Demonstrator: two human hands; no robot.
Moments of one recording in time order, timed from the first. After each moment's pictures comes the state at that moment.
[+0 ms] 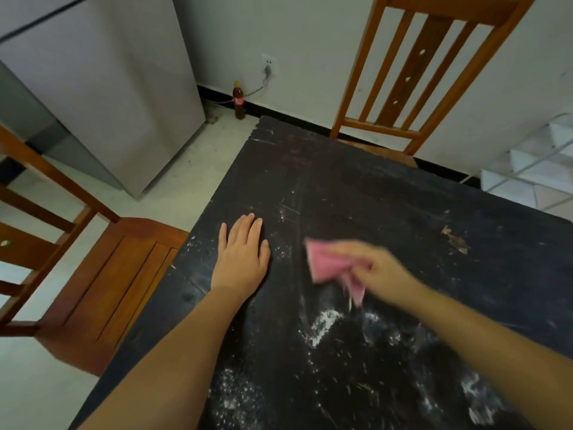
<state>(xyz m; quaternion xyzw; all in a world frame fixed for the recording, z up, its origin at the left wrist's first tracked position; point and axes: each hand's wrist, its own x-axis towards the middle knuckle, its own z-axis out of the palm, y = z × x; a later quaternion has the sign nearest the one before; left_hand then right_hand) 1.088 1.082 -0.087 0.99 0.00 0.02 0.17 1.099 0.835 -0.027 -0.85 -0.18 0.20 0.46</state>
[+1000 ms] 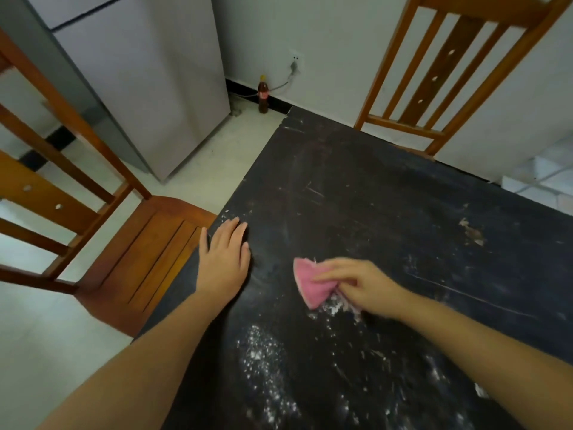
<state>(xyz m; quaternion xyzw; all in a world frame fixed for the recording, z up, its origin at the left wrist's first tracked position) 1.017 1.138 -0.081 0.98 0.06 0.04 0.17 1.049 0.873 -0.036 -0.83 -0.30 0.25 0.39</state>
